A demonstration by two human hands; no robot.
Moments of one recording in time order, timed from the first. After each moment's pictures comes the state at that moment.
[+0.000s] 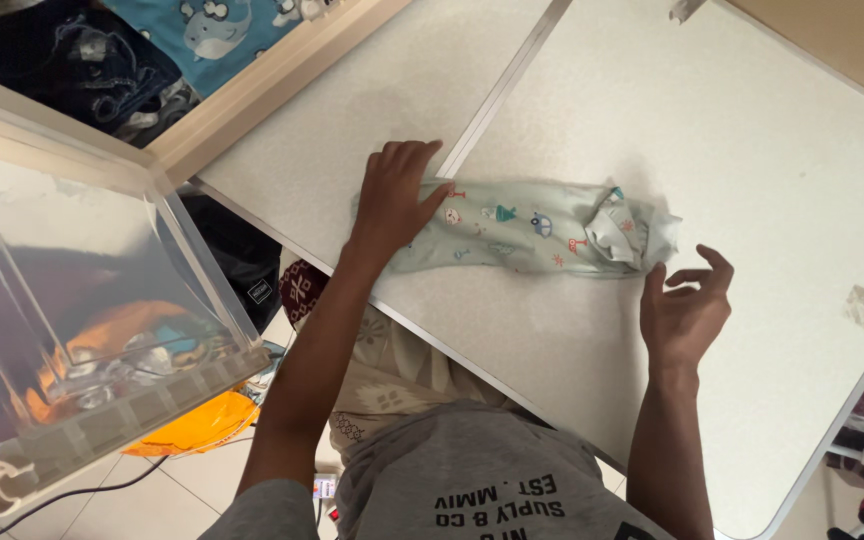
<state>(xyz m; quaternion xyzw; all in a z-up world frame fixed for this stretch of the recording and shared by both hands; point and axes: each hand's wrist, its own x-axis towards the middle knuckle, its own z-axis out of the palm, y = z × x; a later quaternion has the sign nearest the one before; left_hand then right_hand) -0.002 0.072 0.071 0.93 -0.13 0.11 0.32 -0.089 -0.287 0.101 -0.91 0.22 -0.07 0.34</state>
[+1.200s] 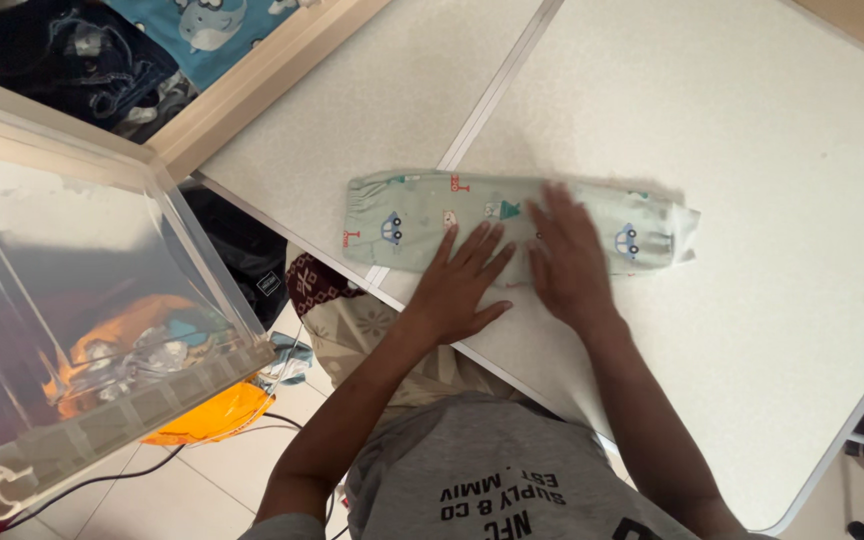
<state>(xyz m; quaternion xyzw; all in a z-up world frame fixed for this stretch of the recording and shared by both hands) -0.105 0.007 0.040 0.93 -0.27 -0.05 0.24 -0.062 -0.204 0.065 -0.93 -0.25 -0.06 0.25</state>
